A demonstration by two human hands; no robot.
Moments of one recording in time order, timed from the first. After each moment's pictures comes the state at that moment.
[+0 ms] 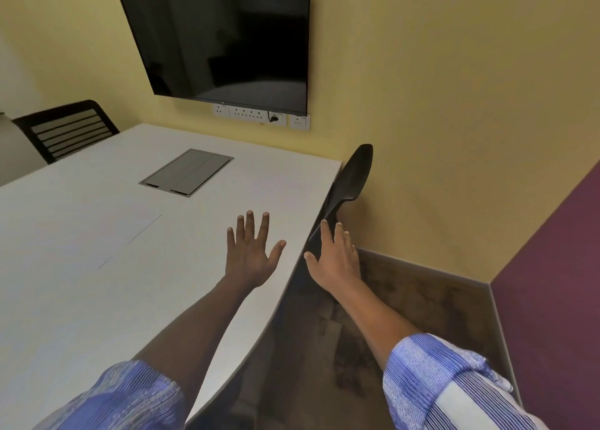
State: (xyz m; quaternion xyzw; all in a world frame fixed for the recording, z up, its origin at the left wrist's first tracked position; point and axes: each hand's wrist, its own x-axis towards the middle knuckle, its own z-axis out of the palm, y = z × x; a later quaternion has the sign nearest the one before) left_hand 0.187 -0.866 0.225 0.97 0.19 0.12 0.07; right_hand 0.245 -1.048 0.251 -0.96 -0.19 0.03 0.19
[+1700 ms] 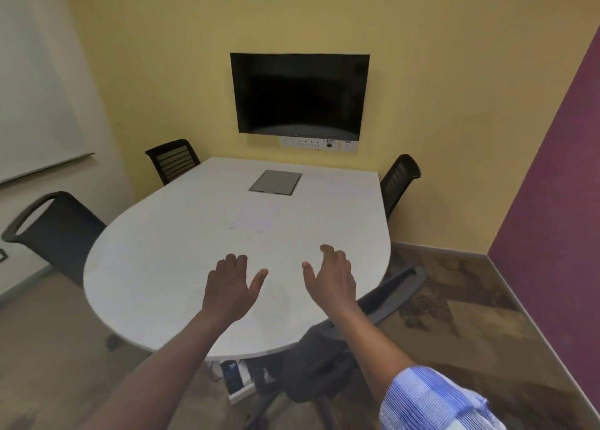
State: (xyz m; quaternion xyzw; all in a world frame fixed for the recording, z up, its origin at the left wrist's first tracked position) left_hand -0.541 -0.465 0.286 0.97 0.12 0.18 0.04; right_hand -0.487 -0.672 0.315 -0.93 -0.09 -0.07 0.34
